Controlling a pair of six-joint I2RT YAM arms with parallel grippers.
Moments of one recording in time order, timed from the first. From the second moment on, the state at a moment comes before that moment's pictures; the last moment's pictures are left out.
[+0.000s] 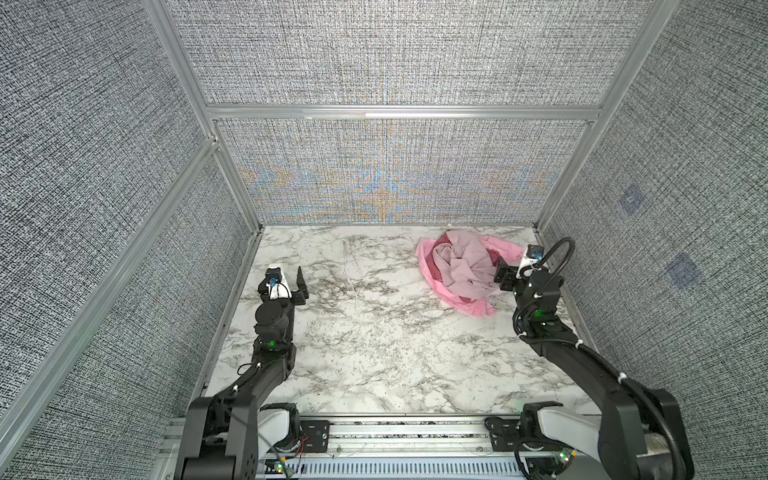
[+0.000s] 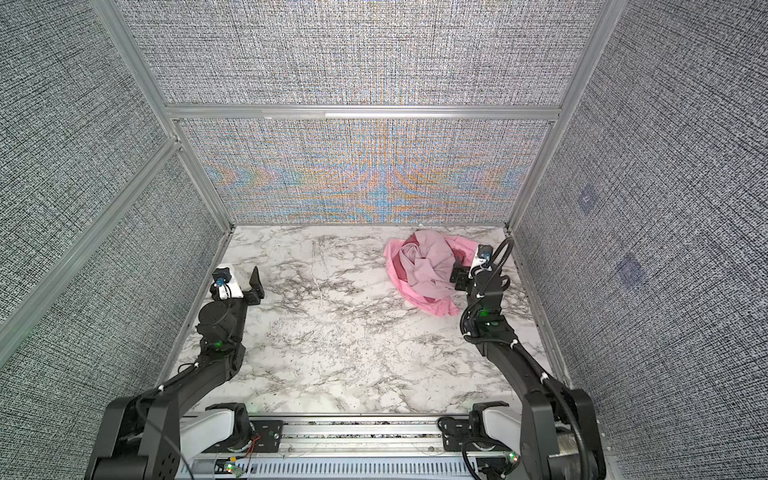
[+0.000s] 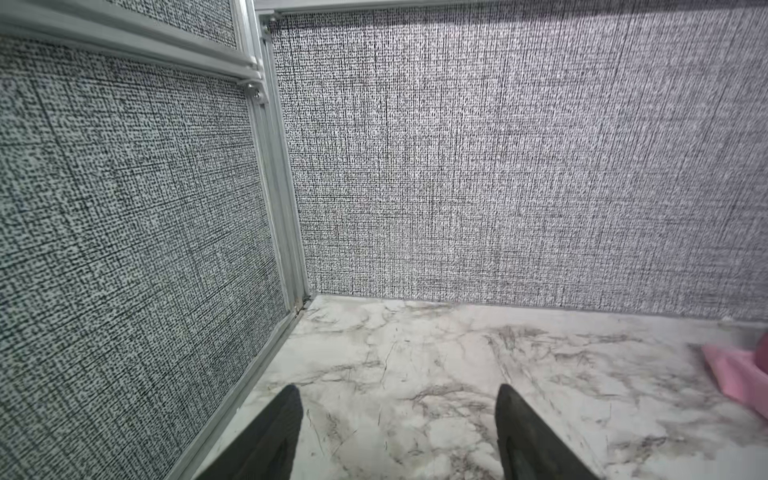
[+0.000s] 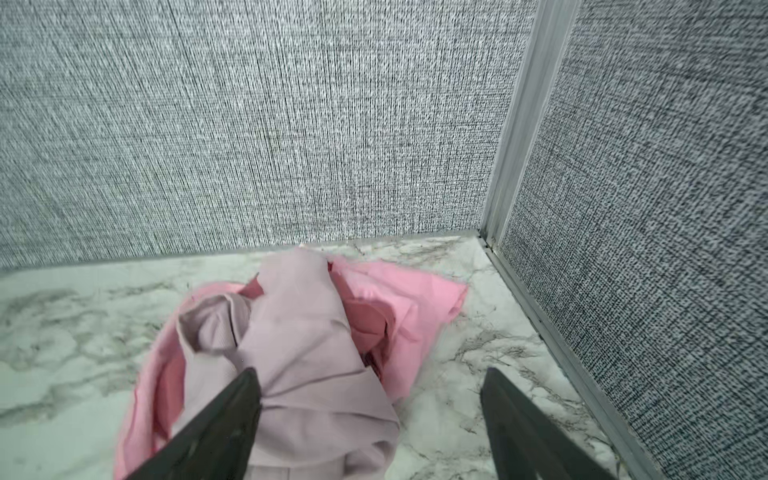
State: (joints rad) left arm -0.04 1.10 0.32 0.84 -0.08 -0.02; right arm 0.14 1.15 0.63 0.37 0.24 0.07
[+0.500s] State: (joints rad) left arm -0.10 1.03 0.49 0.30 -0.02 -0.29; right arm 0.52 1.59 1.03 -0.15 0.21 0.21
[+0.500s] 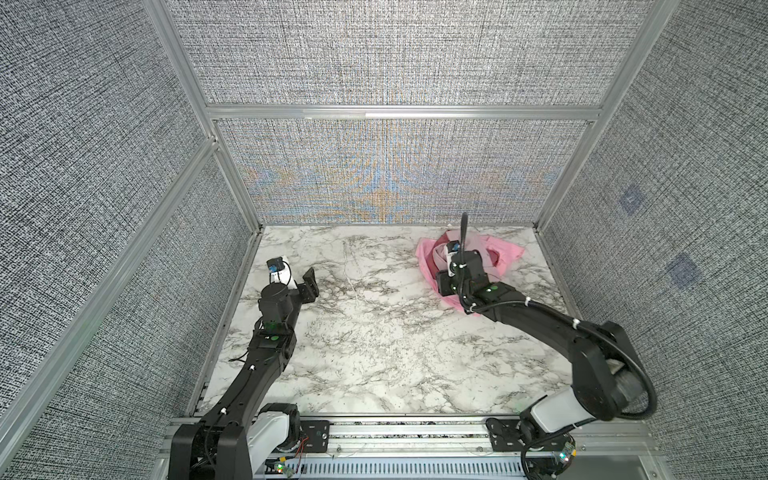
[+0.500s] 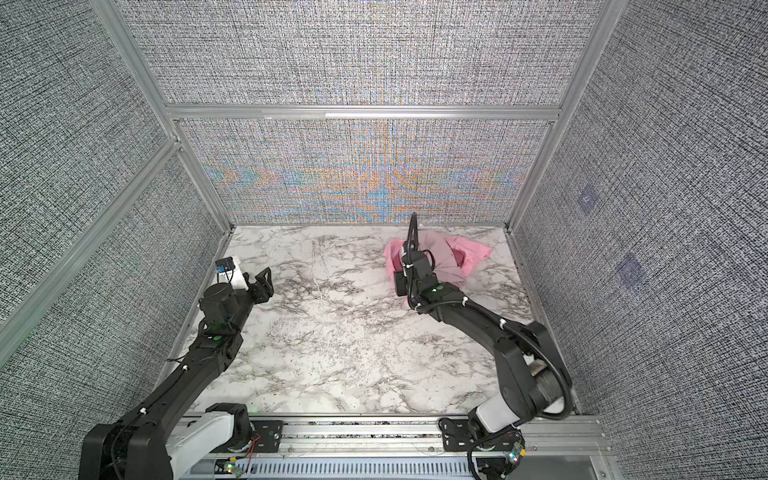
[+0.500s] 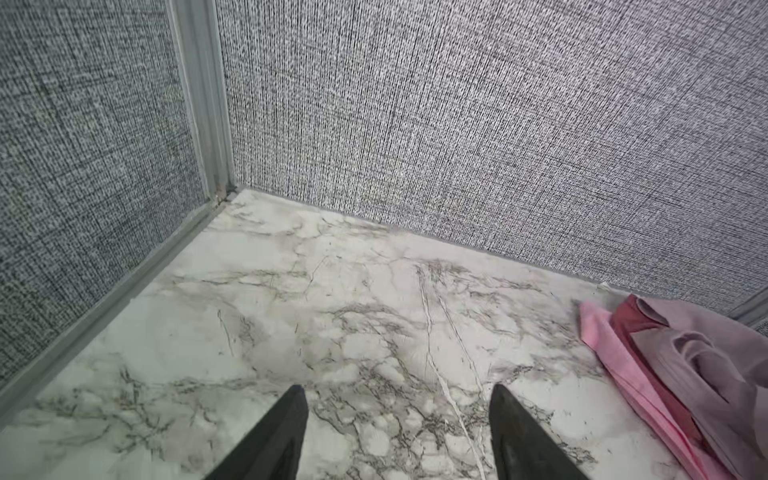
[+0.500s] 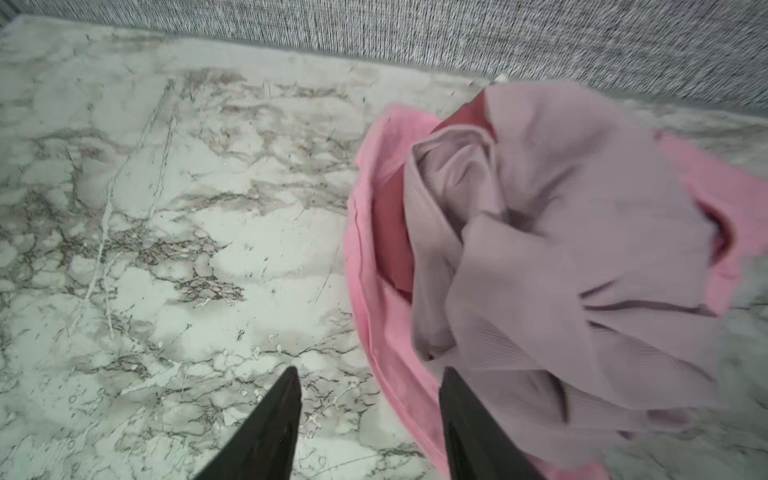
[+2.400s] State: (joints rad) left arm -0.10 1.01 0.58 0.15 0.03 -0.31; right arm 0.40 1.52 1.35 -0.32 0.15 0.26
